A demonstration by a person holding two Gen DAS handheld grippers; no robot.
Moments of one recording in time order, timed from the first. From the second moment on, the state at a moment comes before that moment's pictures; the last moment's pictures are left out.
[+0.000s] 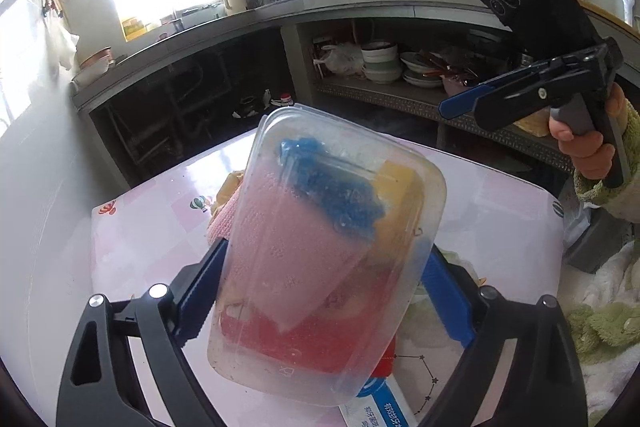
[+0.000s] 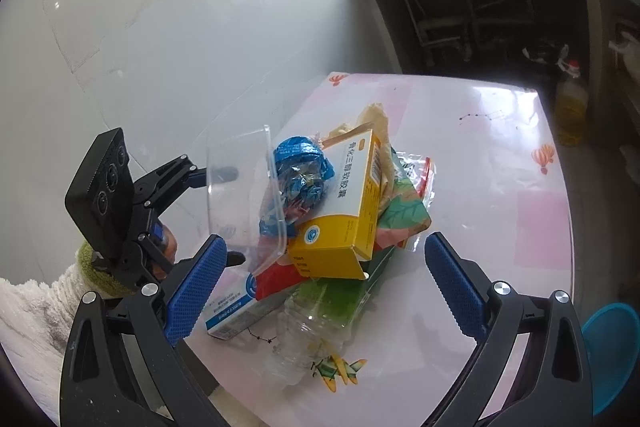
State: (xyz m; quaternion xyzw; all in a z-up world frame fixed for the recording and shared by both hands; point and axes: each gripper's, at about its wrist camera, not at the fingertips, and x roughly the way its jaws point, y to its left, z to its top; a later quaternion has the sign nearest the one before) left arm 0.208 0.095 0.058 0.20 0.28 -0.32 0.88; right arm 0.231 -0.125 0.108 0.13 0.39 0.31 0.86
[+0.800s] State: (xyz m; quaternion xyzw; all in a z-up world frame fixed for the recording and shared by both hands) left arm 0.151 0.175 0.053 -0.07 0.28 -0.15 0.95; right arm 0.290 -0.028 0.109 0.06 0.41 0.22 0.88
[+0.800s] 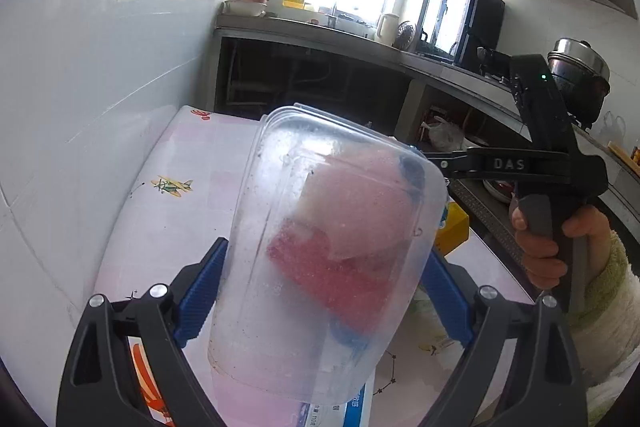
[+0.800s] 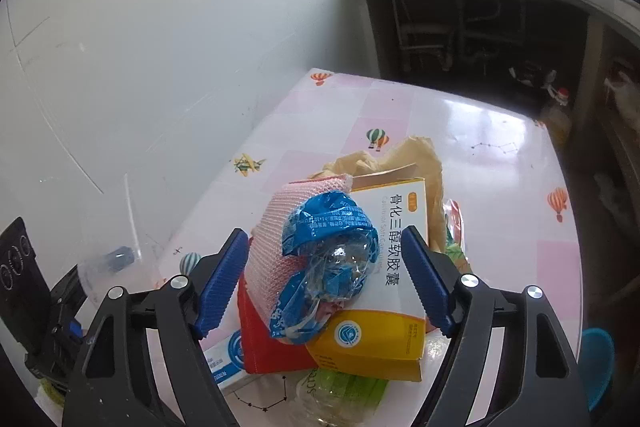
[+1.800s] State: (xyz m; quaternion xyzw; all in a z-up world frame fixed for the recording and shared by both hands) left arm 0.131 0.138 0.097 -0.08 0.27 -0.15 0.95; right arm 0.219 -0.131 0.127 0.20 0.37 0.21 0.88
